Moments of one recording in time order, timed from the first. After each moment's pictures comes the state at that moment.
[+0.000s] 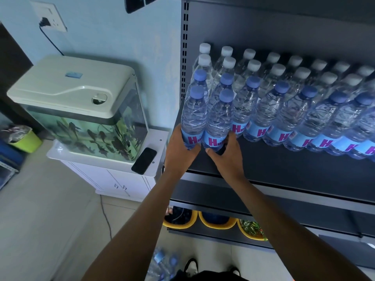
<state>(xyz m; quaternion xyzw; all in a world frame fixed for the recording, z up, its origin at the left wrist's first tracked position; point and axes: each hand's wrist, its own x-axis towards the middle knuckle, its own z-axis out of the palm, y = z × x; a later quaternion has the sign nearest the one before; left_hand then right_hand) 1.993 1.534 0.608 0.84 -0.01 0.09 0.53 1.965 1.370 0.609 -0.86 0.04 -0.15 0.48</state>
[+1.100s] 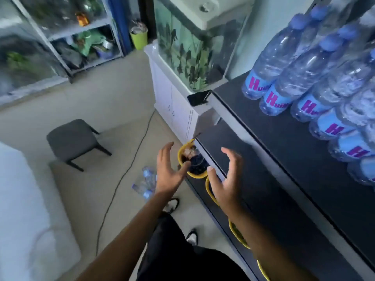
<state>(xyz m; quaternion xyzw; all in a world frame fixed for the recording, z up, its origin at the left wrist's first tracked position) 1.719 1.471 0.488 0.75 0.36 0.24 0.51 1.811 1.324 0.543 -0.82 -0.33 -0.05 0.47</state>
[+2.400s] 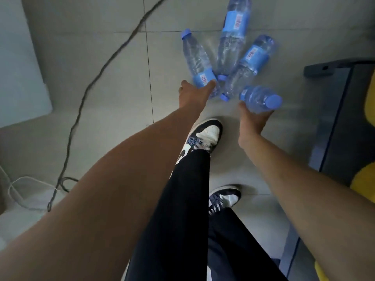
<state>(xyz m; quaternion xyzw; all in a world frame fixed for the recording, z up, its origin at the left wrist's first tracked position) 1.586 1.562 -0.255 0.32 0.78 0.00 0.54 1.712 1.461 -0.255 -0.86 0.01 0.35 0.39</state>
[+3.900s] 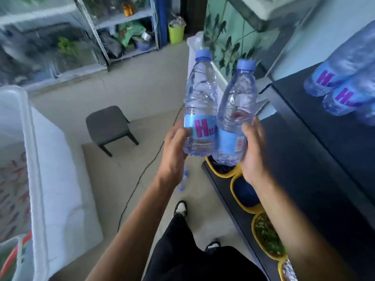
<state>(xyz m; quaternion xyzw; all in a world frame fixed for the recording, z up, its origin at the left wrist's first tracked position) 1.644 1.541 0.596 0.46 0.31 0.26 0.79 1.779 1.429 0.608 -0.60 -0.19 0.30 0.71</state>
